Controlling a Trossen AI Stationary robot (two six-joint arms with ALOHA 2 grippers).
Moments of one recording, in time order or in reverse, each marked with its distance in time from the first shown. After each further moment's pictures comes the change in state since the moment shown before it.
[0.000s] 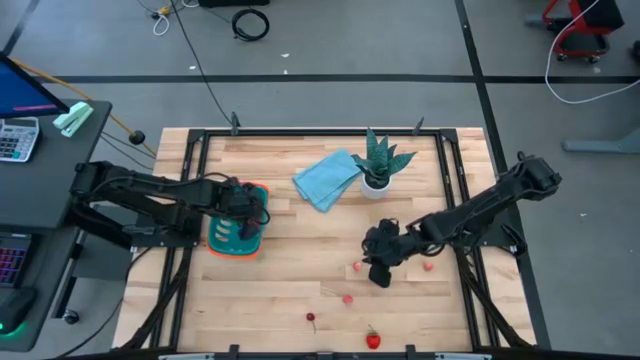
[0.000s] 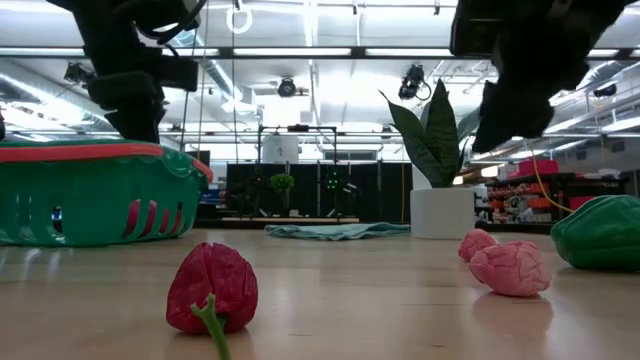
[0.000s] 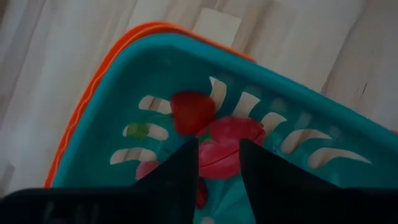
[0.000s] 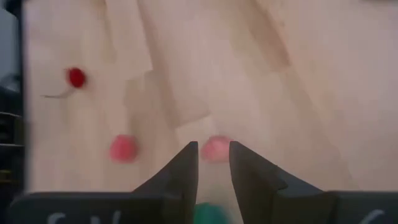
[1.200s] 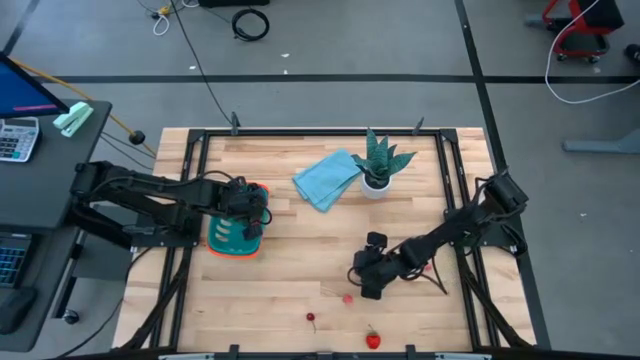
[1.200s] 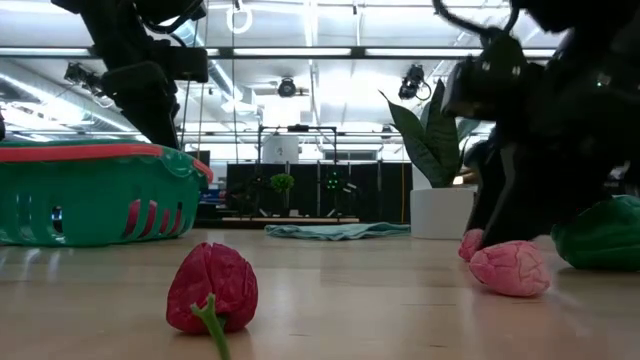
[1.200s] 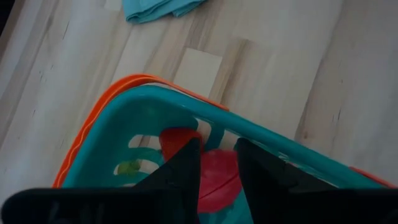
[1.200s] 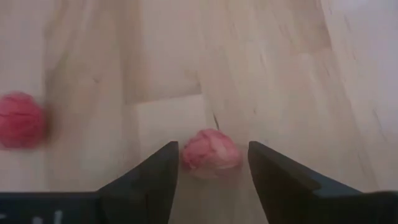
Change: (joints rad) left arm 0.000 0.000 0.000 0.112 0.001 0.070; right arm 0.086 0.340 0.034 0.125 0.163 -0.148
